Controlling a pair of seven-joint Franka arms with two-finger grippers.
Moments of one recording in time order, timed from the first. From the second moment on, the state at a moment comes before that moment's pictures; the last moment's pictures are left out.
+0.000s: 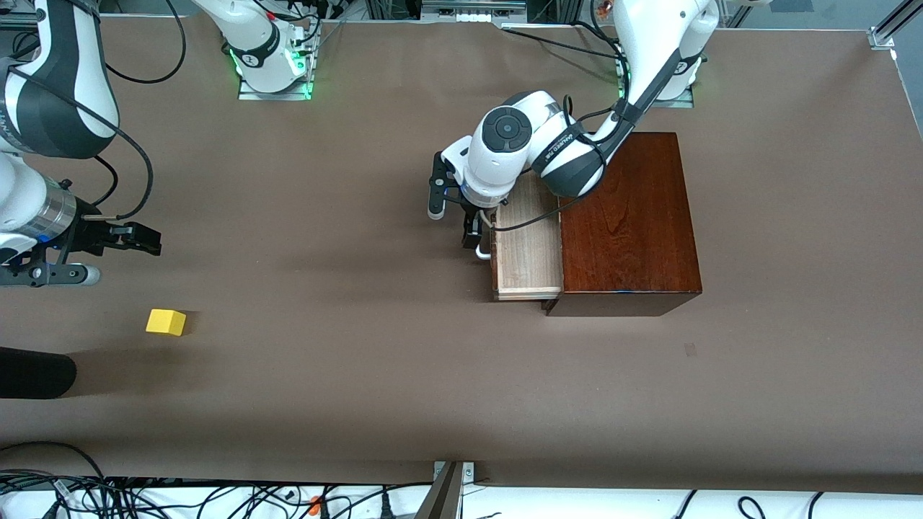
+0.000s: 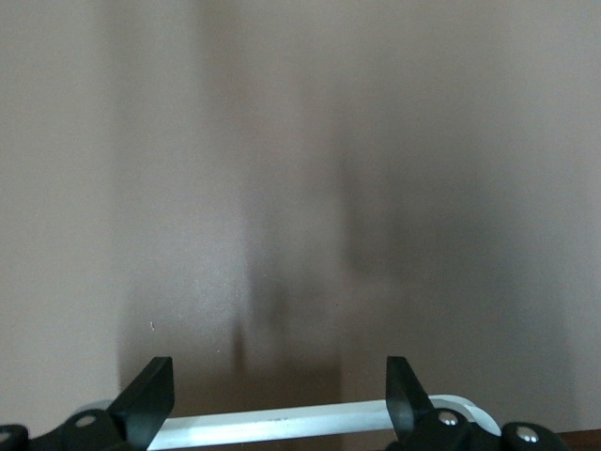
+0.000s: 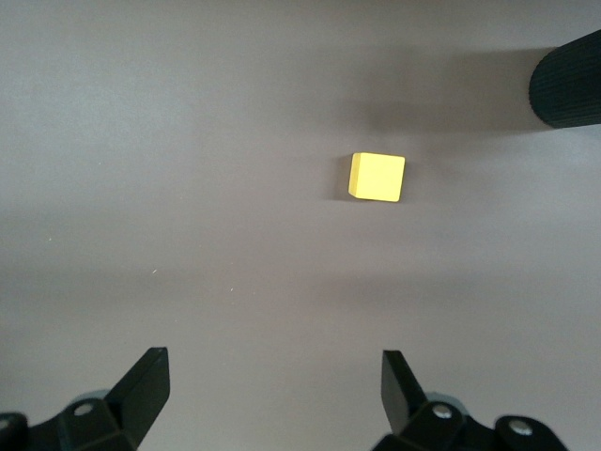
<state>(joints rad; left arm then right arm) -0.40 0.58 -0.42 -1.66 0.12 2.28 0.79 0.01 0.24 -0.02 -1.61 -0.06 1.81 -0.02</state>
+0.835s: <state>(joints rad) -0.31 0.57 -0.43 -1.63 0.14 2.06 0.77 0.01 0.15 -0.01 -1.54 -0.05 1.56 -0.02</state>
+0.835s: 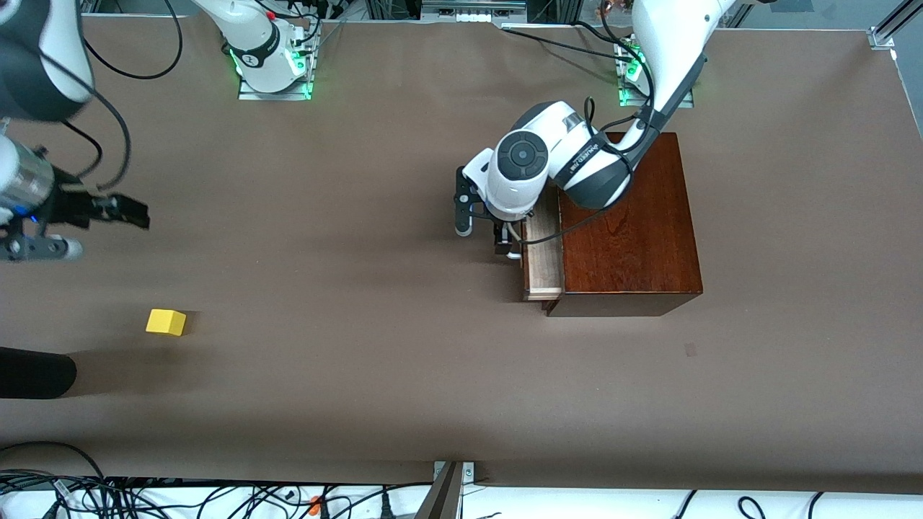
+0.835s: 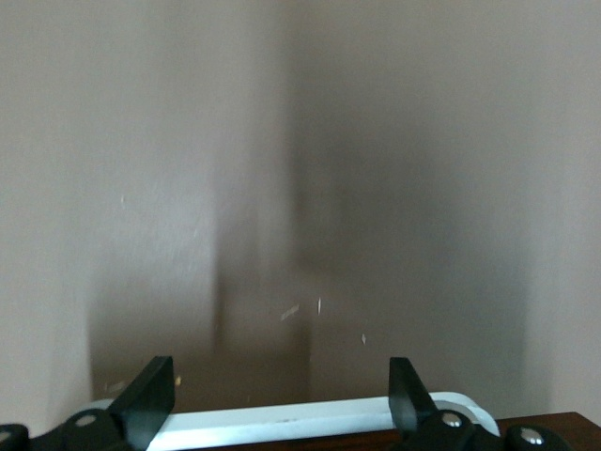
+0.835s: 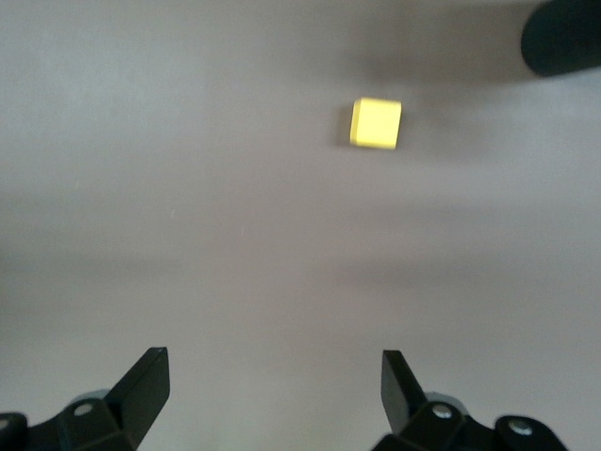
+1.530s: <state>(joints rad) -0.22 0.55 -0.41 -1.63 0.17 2.00 0.80 0.01 0.08 -0.04 -1.53 -0.04 1.48 0.04</state>
